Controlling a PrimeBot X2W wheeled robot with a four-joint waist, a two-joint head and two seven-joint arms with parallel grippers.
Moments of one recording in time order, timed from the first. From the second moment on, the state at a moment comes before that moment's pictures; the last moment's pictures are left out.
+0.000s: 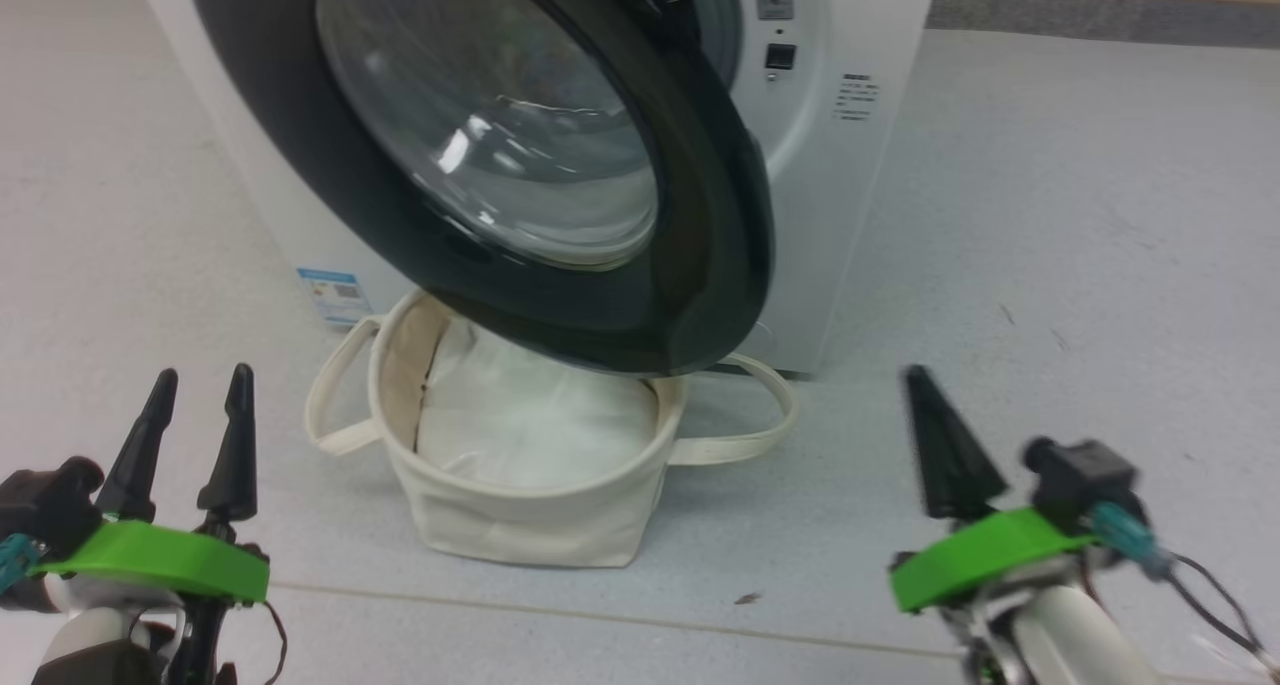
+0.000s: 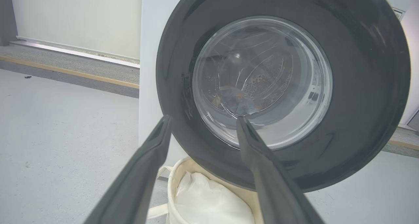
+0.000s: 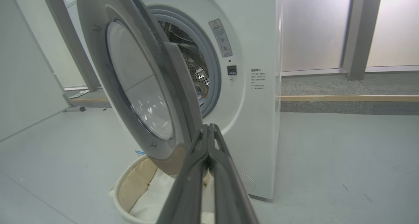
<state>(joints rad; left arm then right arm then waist) -0.28 0.28 0.00 0.43 -0.45 -0.13 -0.25 -0.18 -0.17 0.30 0.22 0.38 0.13 -0.25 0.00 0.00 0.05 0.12</state>
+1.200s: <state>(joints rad) -0.29 0.28 -0.05 0.42 -0.51 -0.13 -0.25 -0.61 -0.16 0.30 0.66 0.38 0.13 -0.25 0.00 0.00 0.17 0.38</state>
